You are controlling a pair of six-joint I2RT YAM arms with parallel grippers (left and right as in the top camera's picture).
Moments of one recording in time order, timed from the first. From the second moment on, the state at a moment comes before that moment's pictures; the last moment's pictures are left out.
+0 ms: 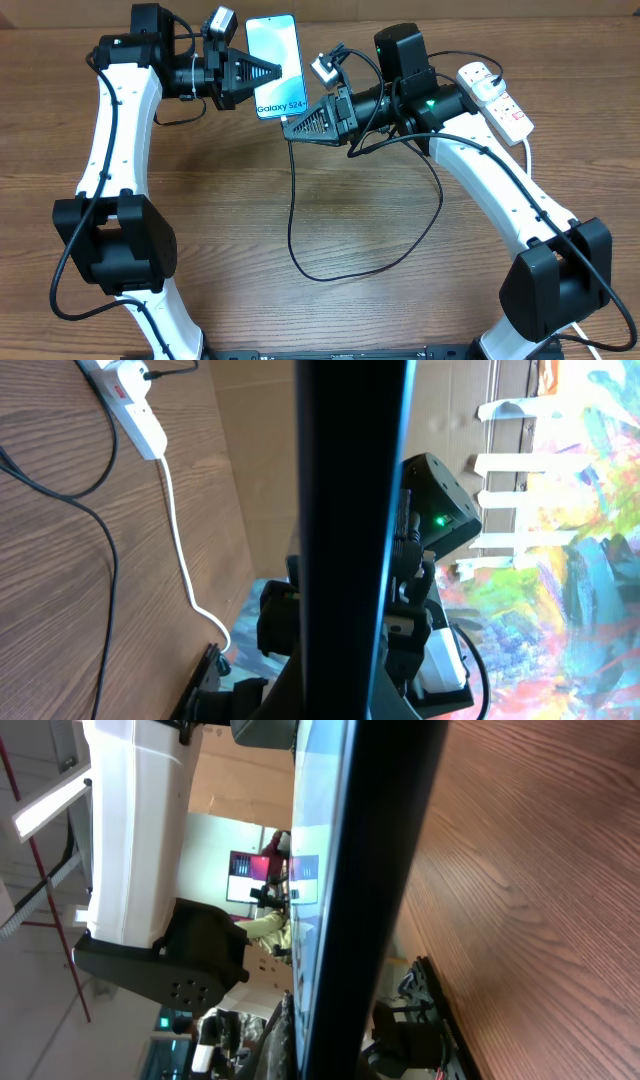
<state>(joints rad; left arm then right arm) 0.04 2.03 1.94 -1.24 1.53 -0.11 0.41 1.81 1.55 -0.42 -1.33 0.65</state>
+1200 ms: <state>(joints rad) 0.04 2.03 1.94 -1.25 1.53 -0.11 0.42 1.81 1.55 -0.36 -1.30 0.67</state>
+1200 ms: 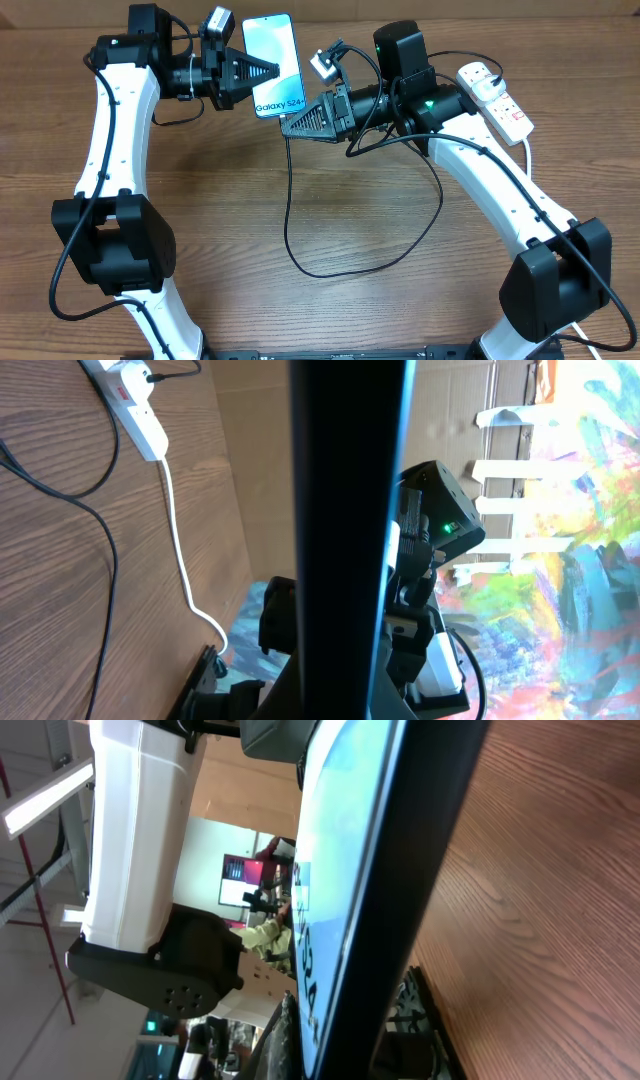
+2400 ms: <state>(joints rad) 0.05 2.03 1.94 -1.32 1.55 -0.05 0.42 1.81 1.55 -0.29 -1.31 0.75</state>
